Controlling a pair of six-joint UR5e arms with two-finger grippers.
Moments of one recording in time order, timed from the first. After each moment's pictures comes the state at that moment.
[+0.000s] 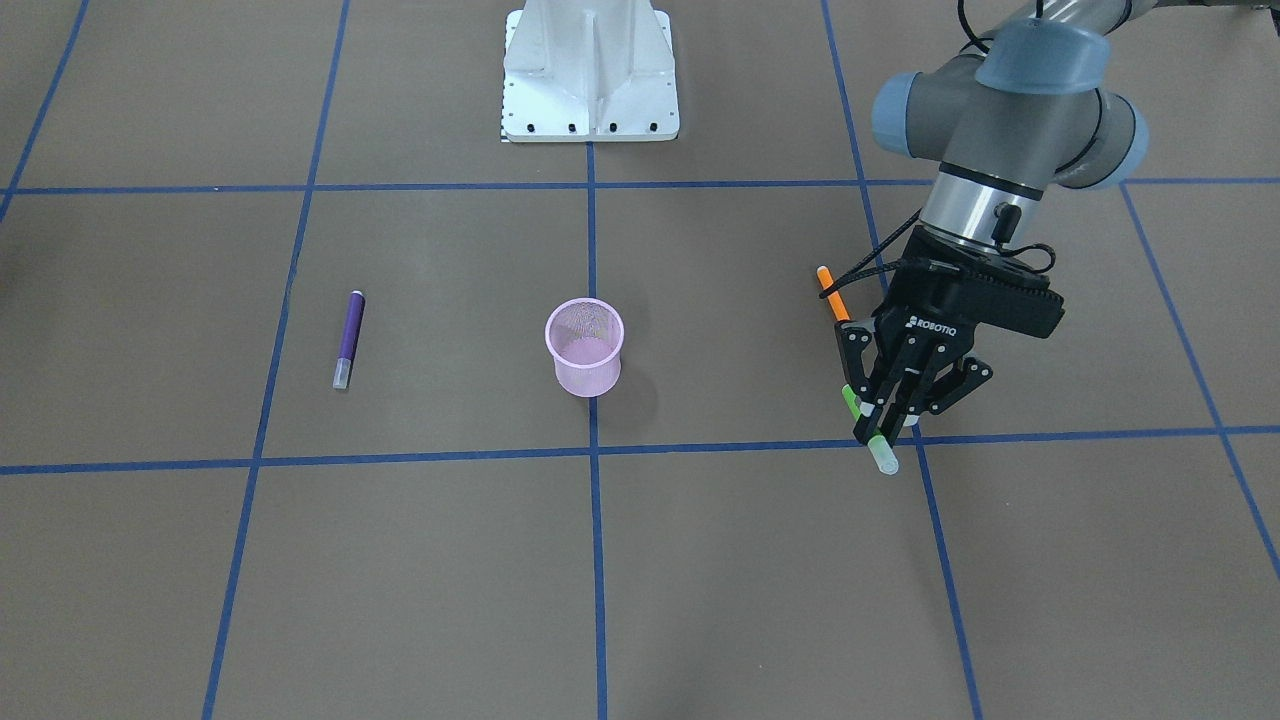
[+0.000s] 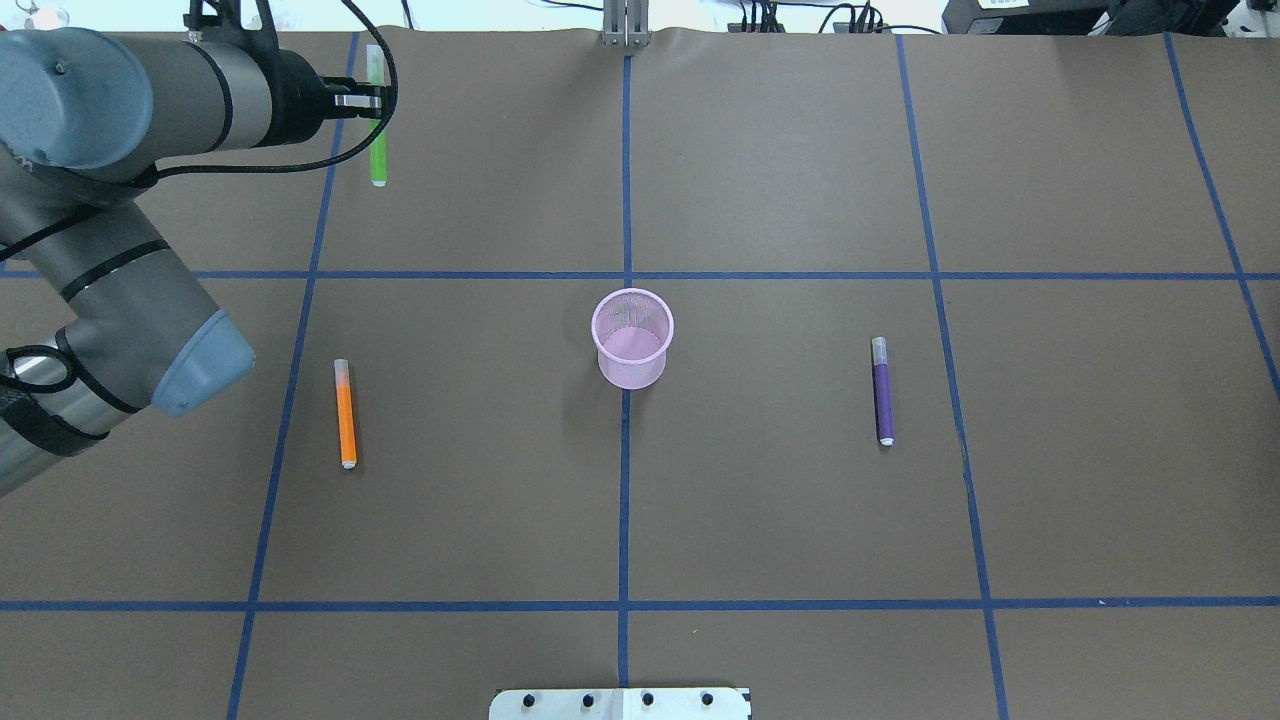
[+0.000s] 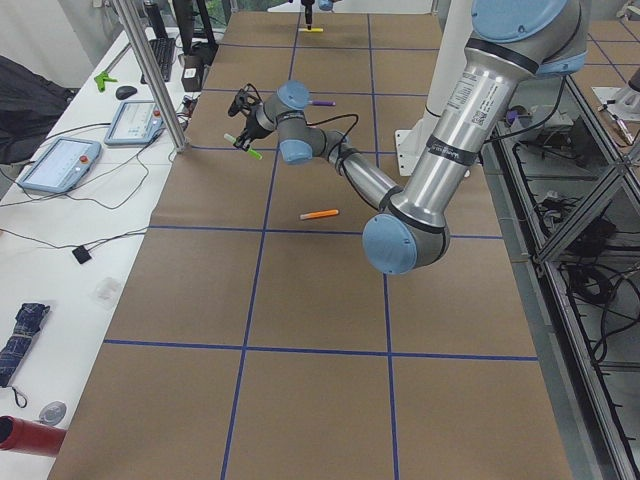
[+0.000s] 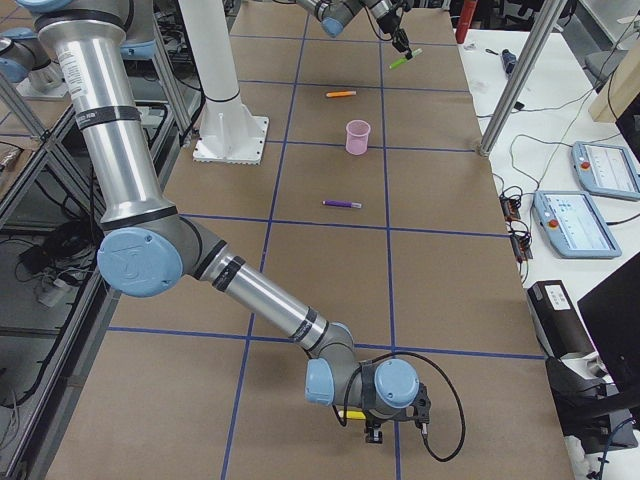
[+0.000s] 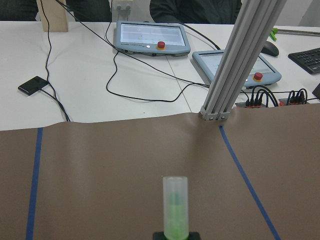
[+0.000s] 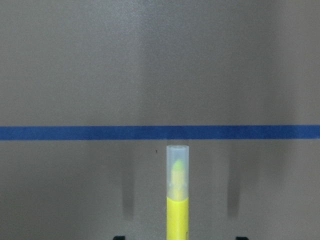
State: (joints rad) left arm -0.86 -2.04 -1.69 -2.23 -1.67 -0.93; right arm 1.56 -1.31 0.71 -1.01 2.32 0.00
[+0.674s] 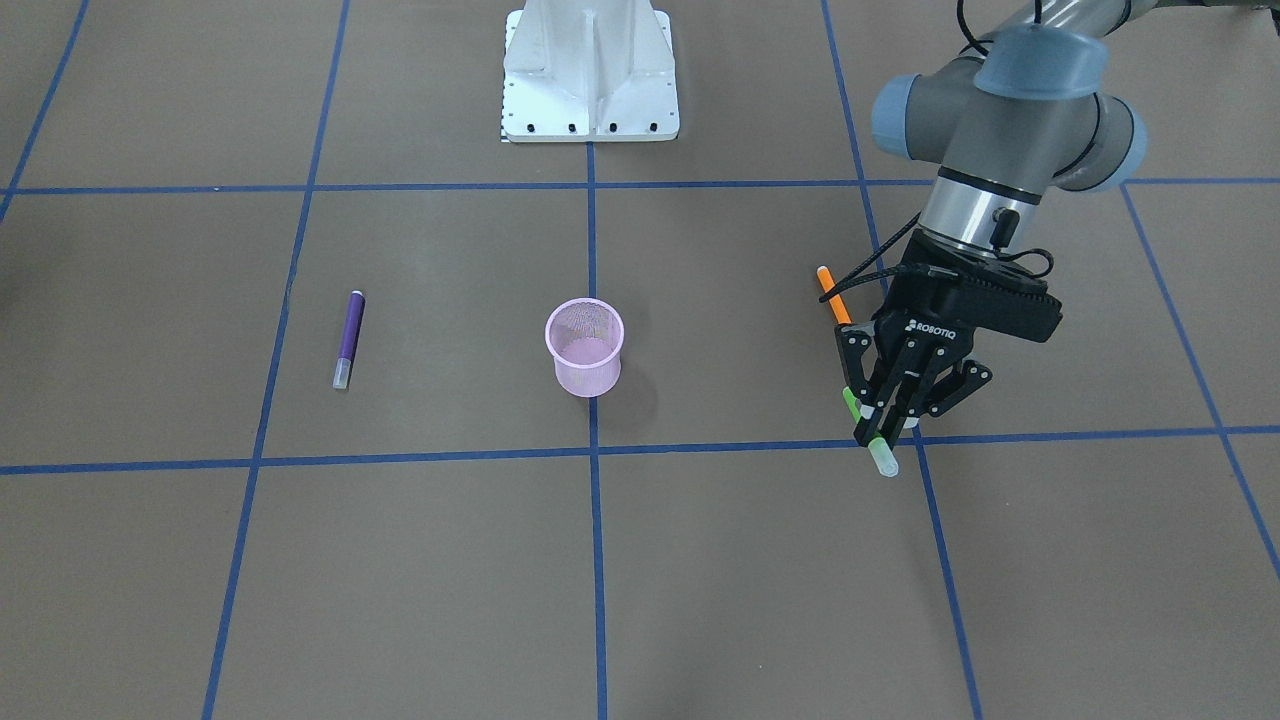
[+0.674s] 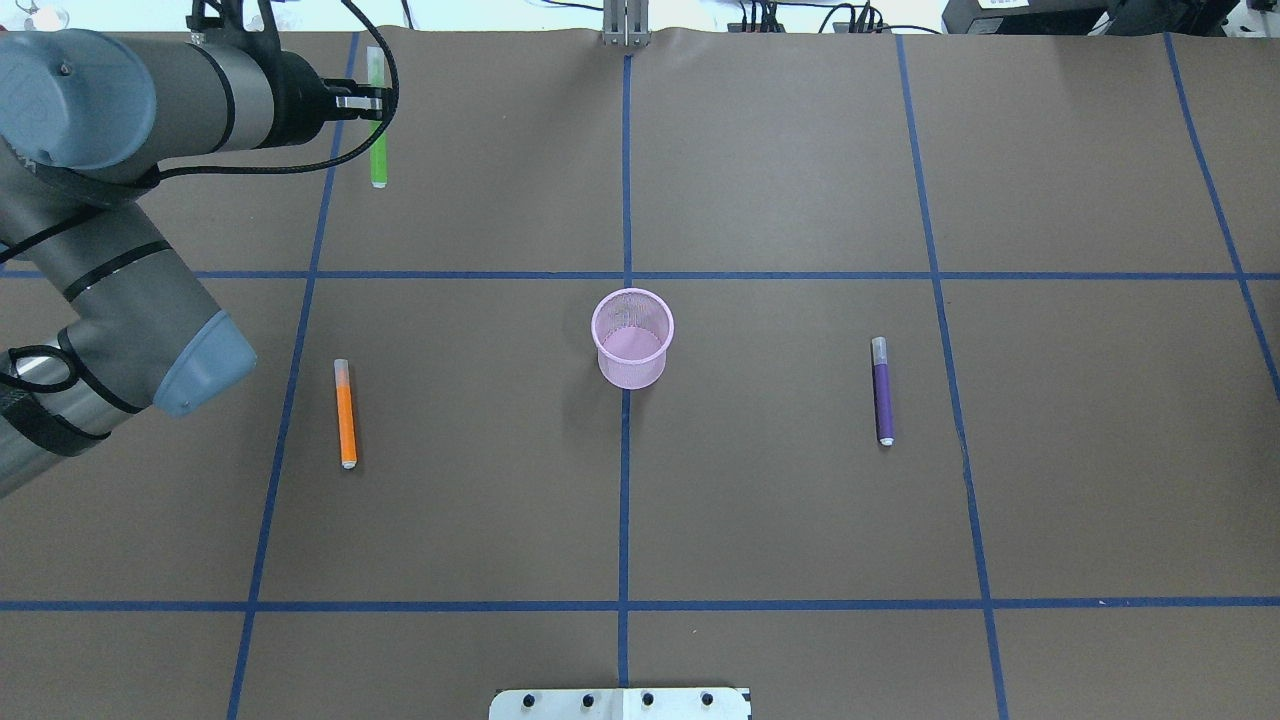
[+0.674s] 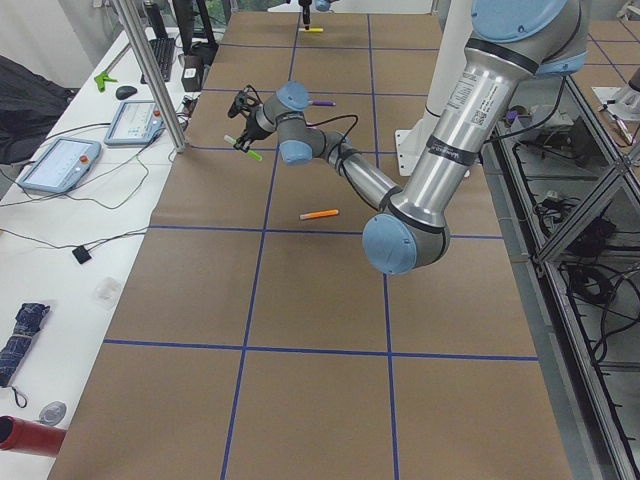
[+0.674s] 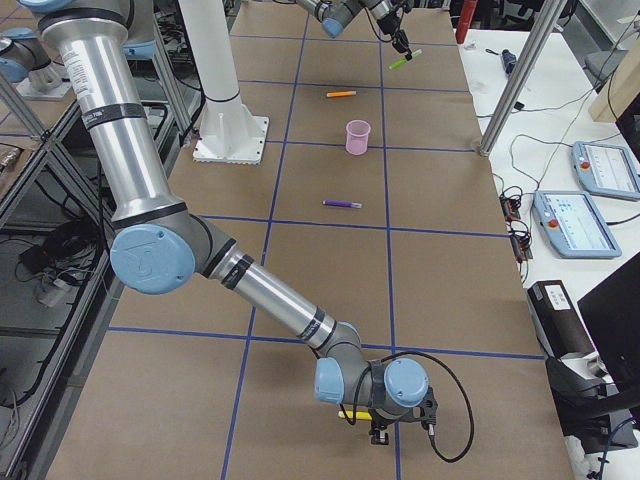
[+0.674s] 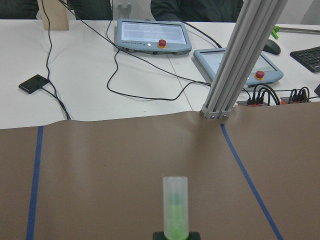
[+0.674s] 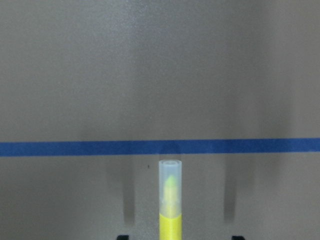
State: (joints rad) left arm -0.86 -2.04 -1.68 -2.23 -1.67 -0.93; right arm 1.55 -1.26 0.64 -1.01 2.30 0.00
